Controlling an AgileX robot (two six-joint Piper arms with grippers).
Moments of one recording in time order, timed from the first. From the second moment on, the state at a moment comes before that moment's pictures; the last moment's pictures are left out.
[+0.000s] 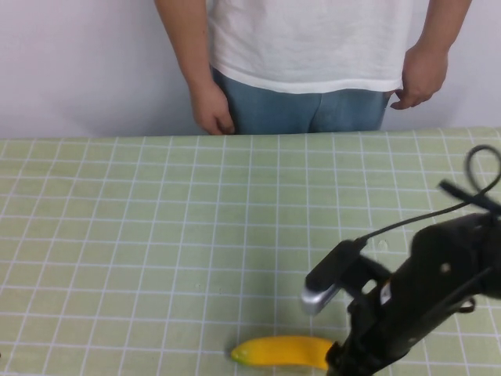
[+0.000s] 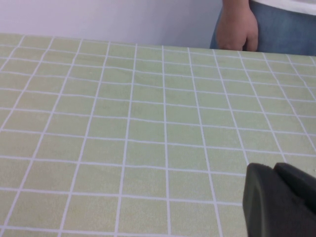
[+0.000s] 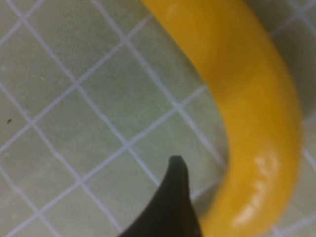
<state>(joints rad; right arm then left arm) 0.68 1.62 -0.83 0.29 0.67 -0.38 -0.17 -0.02 0.03 0.06 0.36 -0.11</state>
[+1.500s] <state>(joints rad) 0.69 1.65 -1.63 -0.19 1.03 -0.42 -0.17 -0.02 0.03 0.06 0.36 -0.11</state>
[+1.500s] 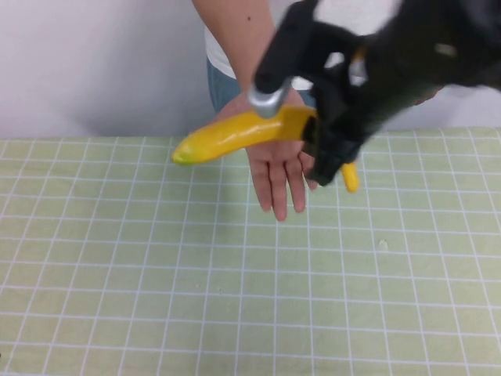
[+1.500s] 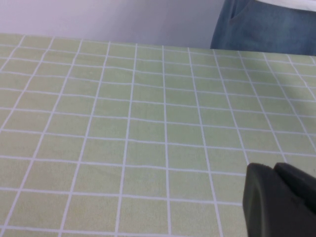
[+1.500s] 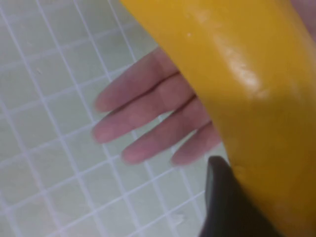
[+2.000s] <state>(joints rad) 0.64 1.95 -1.84 -0.26 1.08 -0.44 -0.17 -0.02 0.03 0.06 0.36 -0.11</state>
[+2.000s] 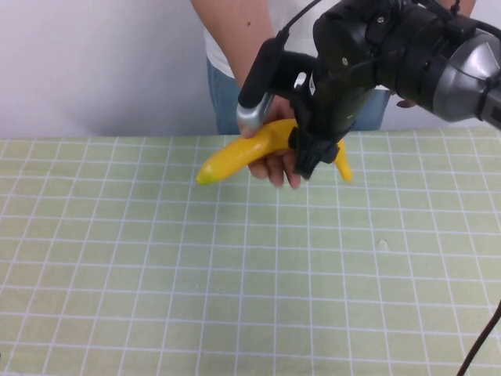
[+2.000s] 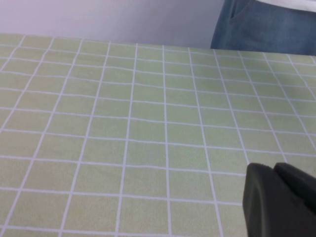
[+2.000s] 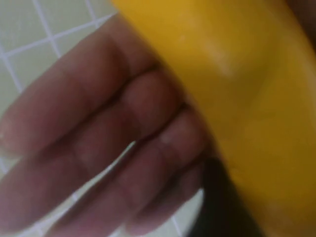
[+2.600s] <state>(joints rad) 0.64 1.60 -1.84 -0.12 1.17 -0.38 -0.17 -0.02 0.03 0.06 0.36 -0.11</state>
